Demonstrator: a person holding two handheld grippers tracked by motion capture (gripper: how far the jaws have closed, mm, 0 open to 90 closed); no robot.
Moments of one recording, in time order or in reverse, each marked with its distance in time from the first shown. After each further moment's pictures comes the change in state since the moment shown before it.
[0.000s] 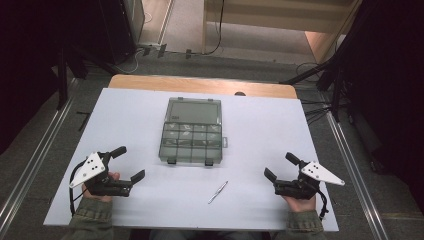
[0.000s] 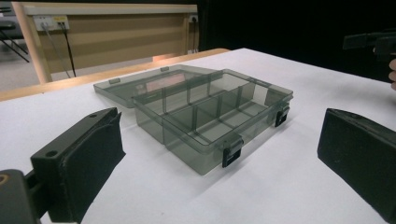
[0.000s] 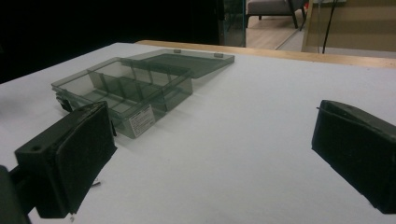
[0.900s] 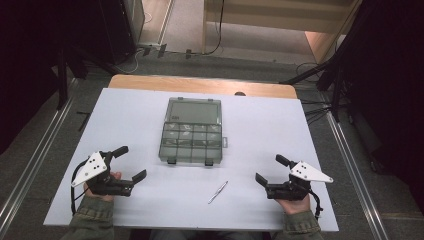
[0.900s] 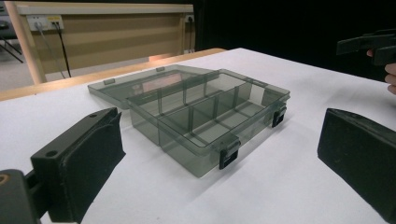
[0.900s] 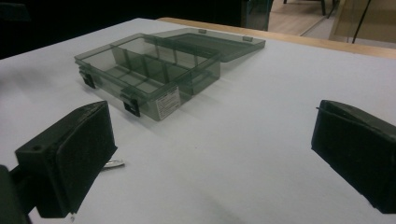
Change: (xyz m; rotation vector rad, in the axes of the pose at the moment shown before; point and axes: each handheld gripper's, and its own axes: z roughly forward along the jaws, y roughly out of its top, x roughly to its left) left arm 0.000 0.000 0.004 0.001 -0.017 -0.003; right arm 0.016 0.001 0.012 0.085 0.072 -0.063
